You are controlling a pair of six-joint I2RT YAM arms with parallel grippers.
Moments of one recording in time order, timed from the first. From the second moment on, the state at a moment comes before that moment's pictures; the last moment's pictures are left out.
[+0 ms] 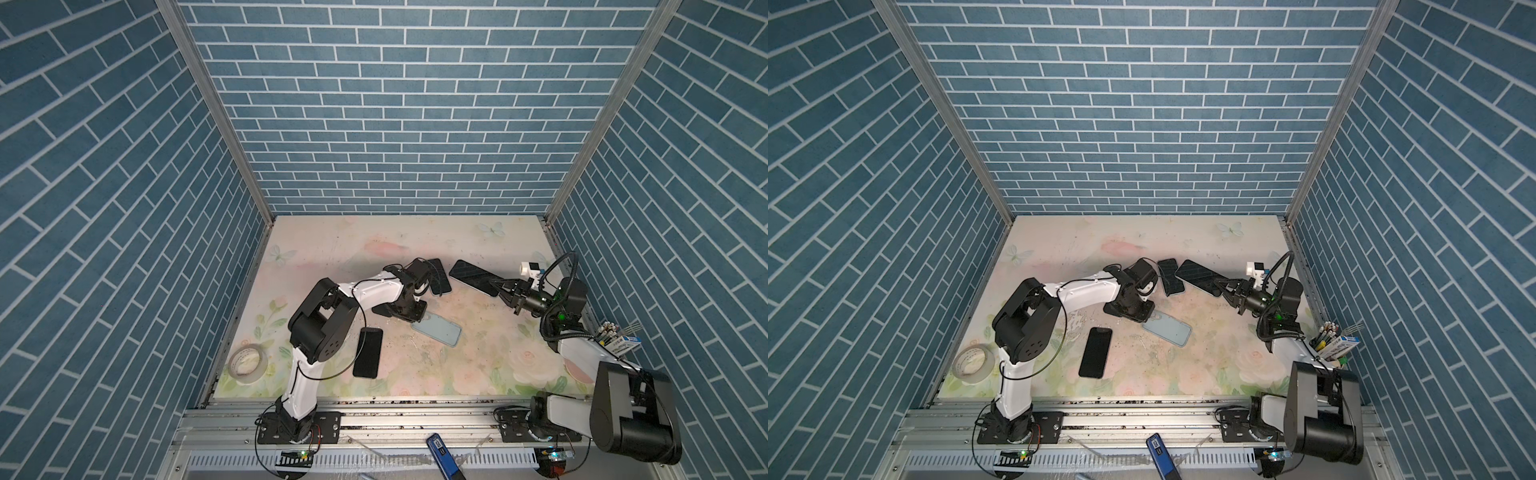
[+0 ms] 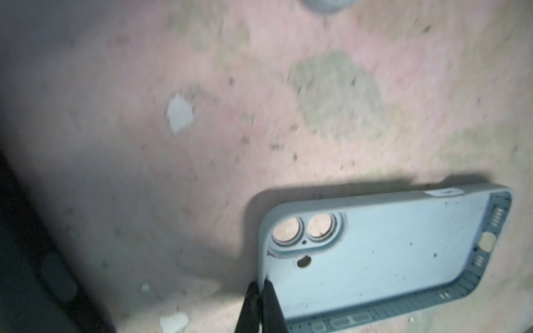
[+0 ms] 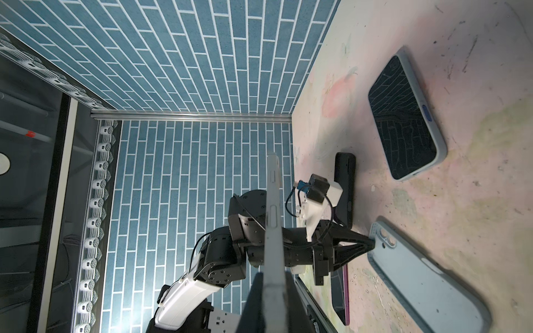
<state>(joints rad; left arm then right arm) -0.74 2.00 1.37 -0.72 0.18 -0.34 -0.12 1.22 0.43 0.60 -1.16 1.32</state>
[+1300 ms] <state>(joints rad) -0.92 1.36 0.64 -0.31 0.05 -0.82 0.41 1.08 0.63 -0.52 -0.84 0.63</state>
